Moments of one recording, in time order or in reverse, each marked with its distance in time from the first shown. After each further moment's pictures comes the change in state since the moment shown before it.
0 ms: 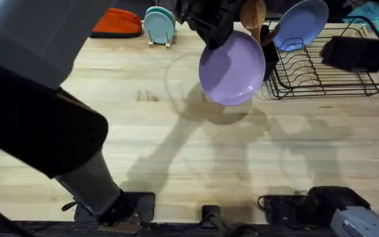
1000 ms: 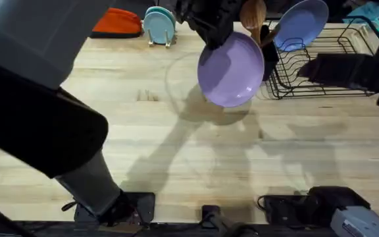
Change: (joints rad) left arm 0.000 0.000 0.002 -0.003 0.000 0.011; right arm -0.001 0.006 0.000 -0.144 -0.240 0.112
